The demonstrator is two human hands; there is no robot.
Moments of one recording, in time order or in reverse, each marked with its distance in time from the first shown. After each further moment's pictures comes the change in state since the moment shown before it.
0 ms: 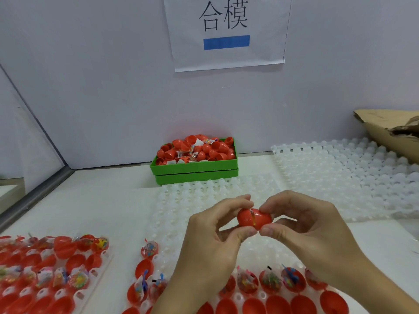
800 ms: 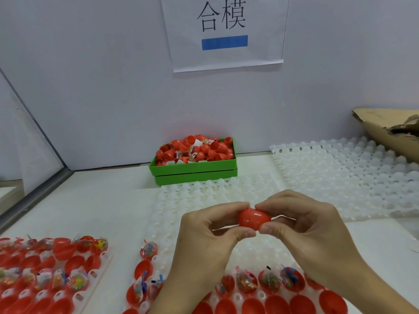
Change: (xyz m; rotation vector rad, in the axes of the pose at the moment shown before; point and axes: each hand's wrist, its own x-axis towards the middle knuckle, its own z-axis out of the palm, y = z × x) left_hand 0.002 0.003 -0.002 0.008 0.070 -0.043; right_hand -0.001 0.002 0.004 -0.037 0.071 -0.053
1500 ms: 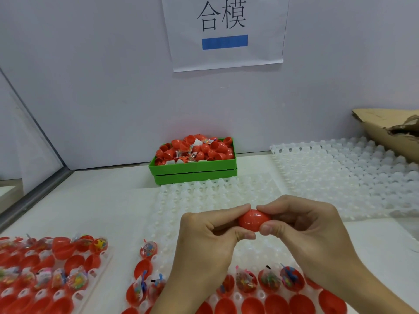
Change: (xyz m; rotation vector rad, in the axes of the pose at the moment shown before) left_hand -0.001 -0.005 0.002 0.119 0.083 0.088; right_hand -0.002 -0.005 0.004 0.095 0.038 0.101
